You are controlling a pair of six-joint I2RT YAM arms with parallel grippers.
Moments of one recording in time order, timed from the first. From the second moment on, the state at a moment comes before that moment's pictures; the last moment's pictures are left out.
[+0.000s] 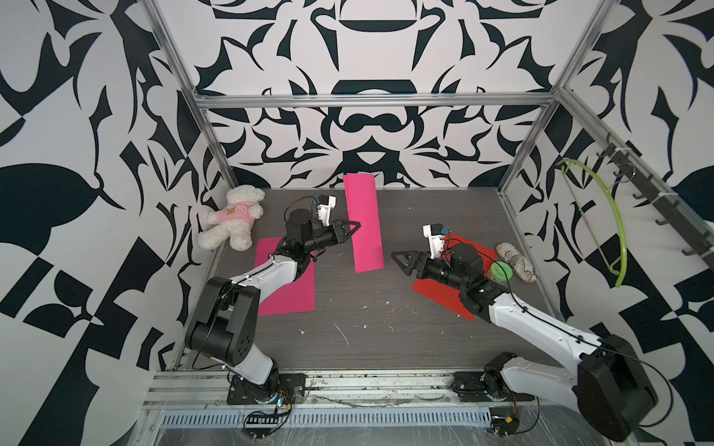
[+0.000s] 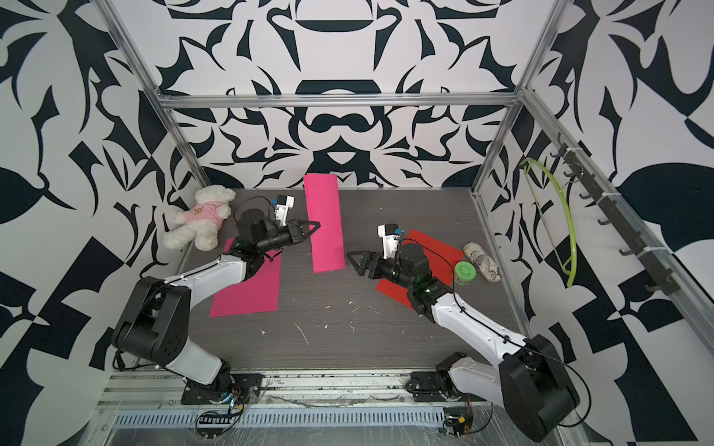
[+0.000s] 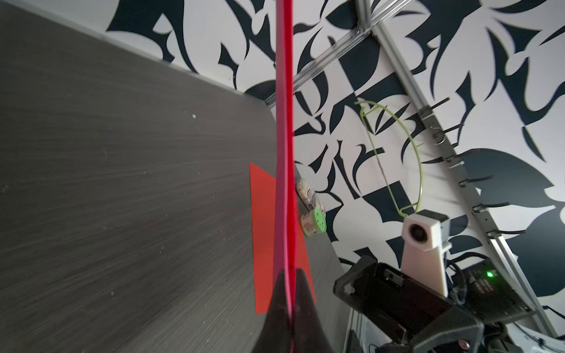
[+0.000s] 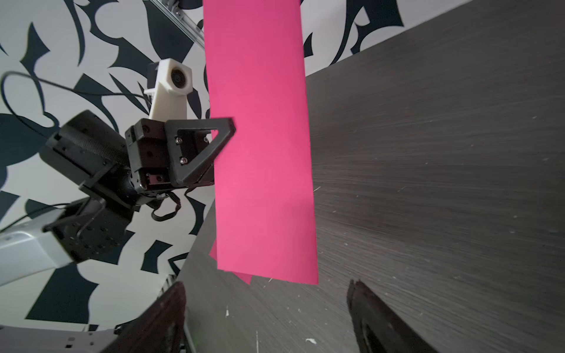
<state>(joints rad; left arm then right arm) -0.34 1.60 0.92 0.41 0.79 -0.75 0.51 1.14 0.60 0.24 -0.40 0.68</state>
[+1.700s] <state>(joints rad) -0.60 1.35 0.80 -0.43 0.04 -0.63 0.61 1.96 1.25 0.02 -0.25 0.54</state>
